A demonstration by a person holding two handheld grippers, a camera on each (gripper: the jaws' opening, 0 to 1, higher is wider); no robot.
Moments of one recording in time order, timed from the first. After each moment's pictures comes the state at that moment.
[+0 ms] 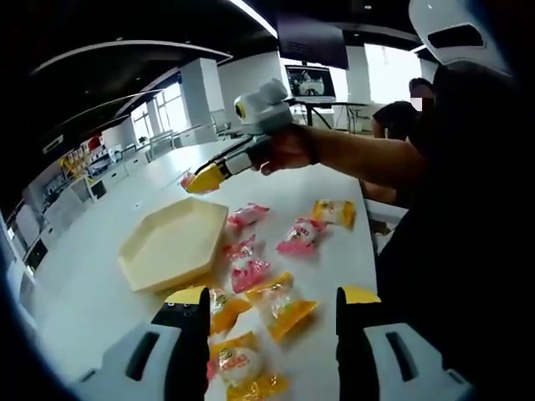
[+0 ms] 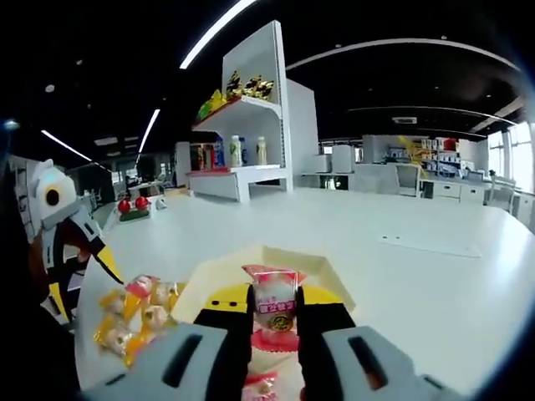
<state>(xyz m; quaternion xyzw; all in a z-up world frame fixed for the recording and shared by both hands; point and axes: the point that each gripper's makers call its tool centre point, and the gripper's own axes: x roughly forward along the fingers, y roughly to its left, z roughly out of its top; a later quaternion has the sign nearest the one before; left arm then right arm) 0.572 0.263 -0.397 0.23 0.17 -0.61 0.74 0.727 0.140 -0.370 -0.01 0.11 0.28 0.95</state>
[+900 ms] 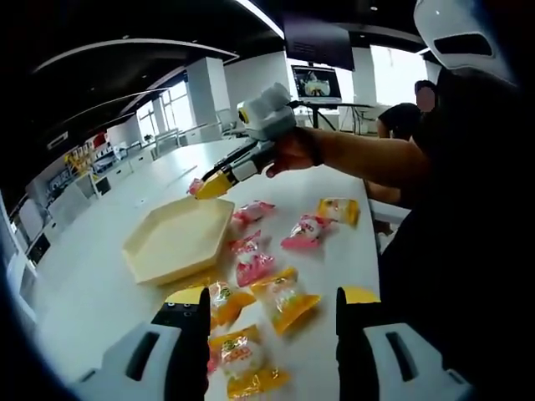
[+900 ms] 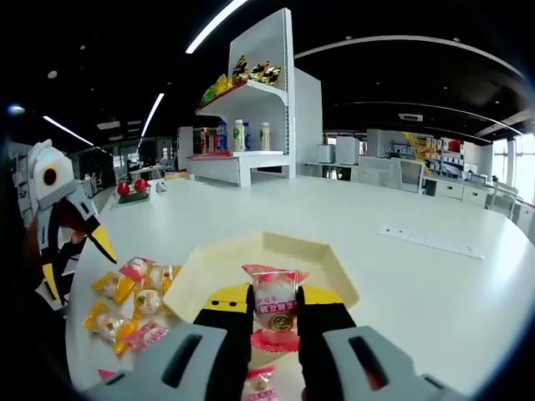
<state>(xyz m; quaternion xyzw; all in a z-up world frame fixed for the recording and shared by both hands) 0.575 0.271 -0.398 0.22 0.17 -0.60 0.75 0.729 0.143 -0.387 -0.04 0.13 0.29 0.95</state>
